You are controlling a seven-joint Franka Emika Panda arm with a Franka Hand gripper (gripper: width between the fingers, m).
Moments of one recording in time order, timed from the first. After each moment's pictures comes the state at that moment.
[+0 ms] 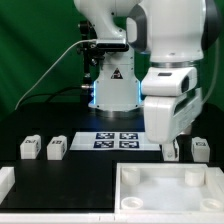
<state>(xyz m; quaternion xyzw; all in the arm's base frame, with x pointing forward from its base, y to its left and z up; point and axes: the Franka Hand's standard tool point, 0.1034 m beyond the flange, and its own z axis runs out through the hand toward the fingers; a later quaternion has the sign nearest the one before) 0.473 0.121 0.050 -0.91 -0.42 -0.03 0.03</state>
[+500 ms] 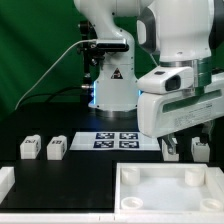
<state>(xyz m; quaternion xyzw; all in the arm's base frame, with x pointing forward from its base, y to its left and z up) 0.465 0.130 0.047 -0.98 -0.20 -0.03 0.05</state>
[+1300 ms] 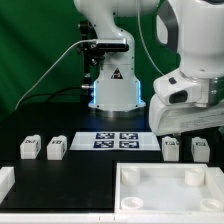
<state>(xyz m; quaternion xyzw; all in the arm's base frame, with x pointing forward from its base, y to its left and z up) 0.425 0.161 0.040 -0.98 -0.04 0.17 0.05</state>
